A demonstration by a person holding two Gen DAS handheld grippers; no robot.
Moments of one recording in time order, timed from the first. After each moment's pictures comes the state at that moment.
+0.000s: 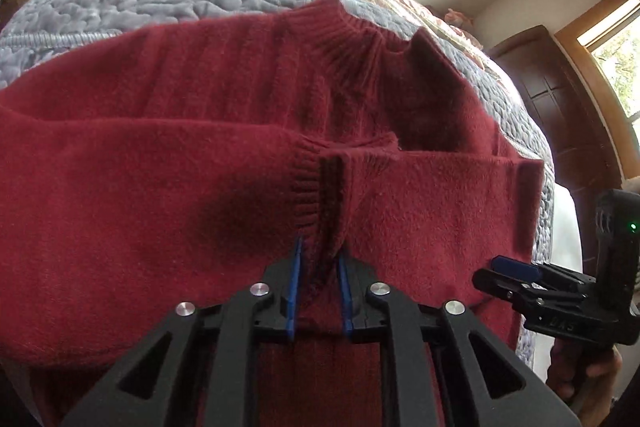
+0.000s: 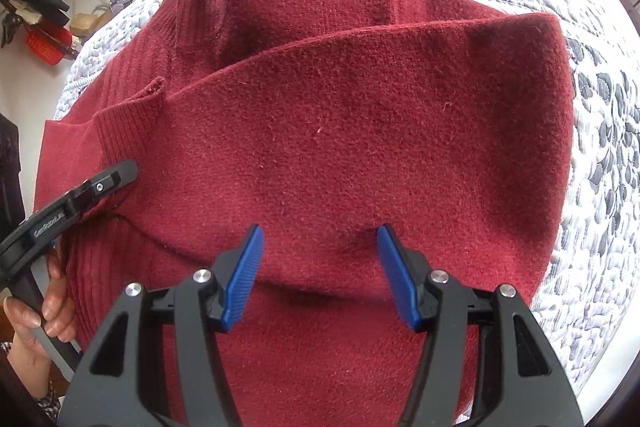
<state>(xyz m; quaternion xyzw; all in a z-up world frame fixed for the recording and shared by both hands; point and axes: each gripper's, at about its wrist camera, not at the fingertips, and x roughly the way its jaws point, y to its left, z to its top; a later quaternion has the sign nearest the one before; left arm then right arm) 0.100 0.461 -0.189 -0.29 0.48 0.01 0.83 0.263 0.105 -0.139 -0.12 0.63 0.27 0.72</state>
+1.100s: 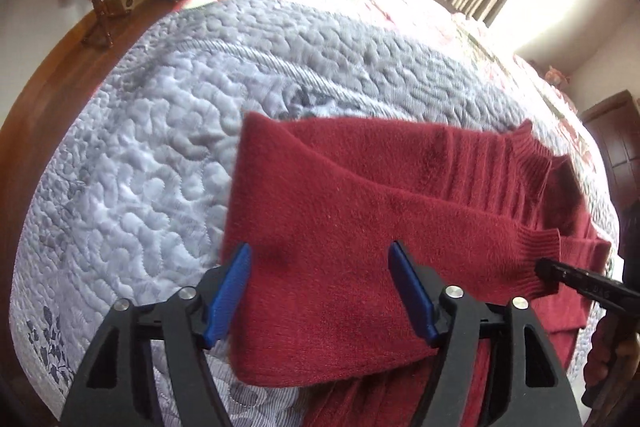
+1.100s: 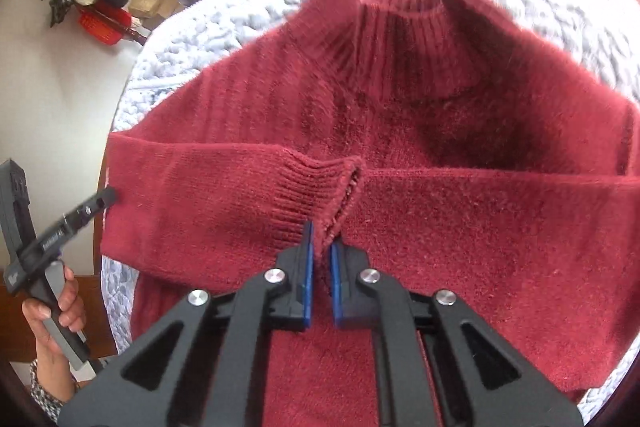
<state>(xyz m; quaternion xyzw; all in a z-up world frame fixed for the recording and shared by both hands) -0.003 0.620 -0.142 -0.29 0.46 0.23 0.80 0.264 0.247 -0.124 -0.09 0.63 0.39 0.67</state>
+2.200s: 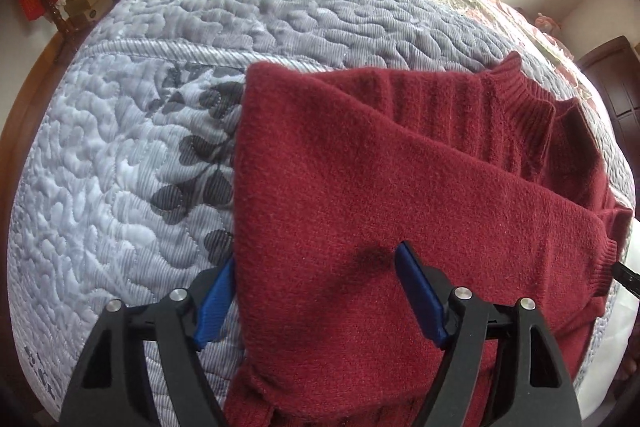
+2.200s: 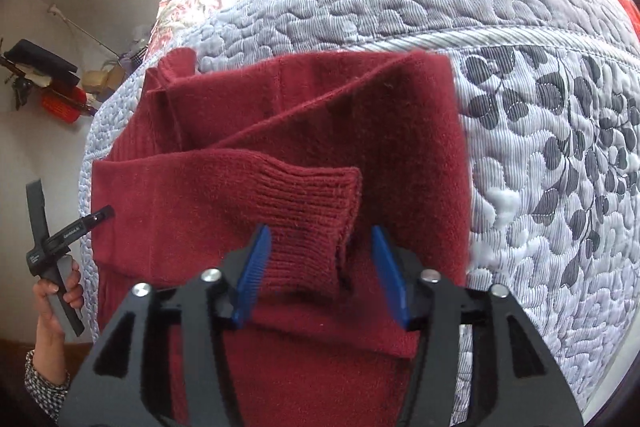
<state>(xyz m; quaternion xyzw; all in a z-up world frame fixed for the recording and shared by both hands) 0.089 0.564 -0.186 -0.24 0.54 0.18 0.79 0.320 0.041 -0.112 -0.01 0.62 0.28 0.74</state>
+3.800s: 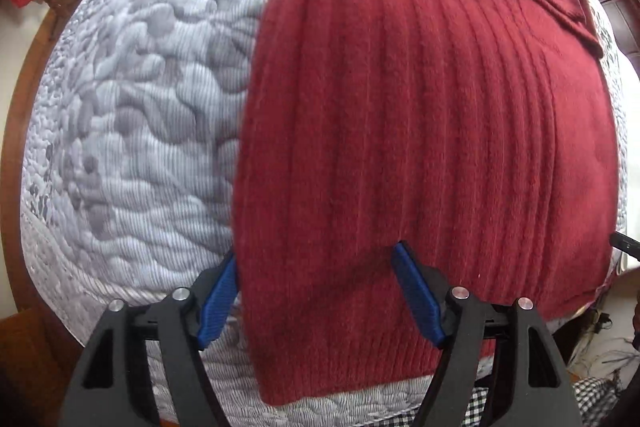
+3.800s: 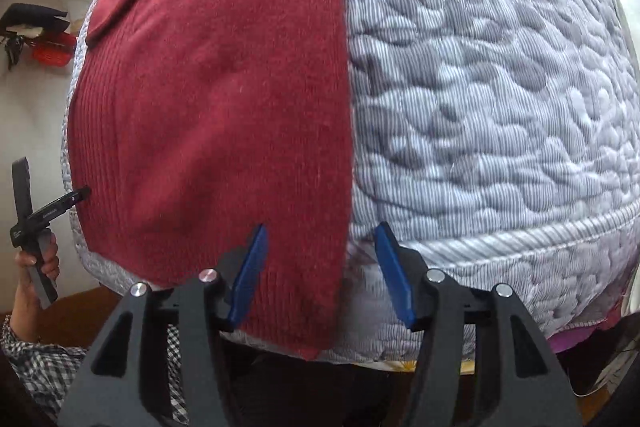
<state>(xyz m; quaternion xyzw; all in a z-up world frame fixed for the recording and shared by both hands) -0.137 0.401 -0.215 -0.20 0.65 0.12 0.73 0.029 -0.115 -0.153 -0.03 0.71 0.25 0.65</state>
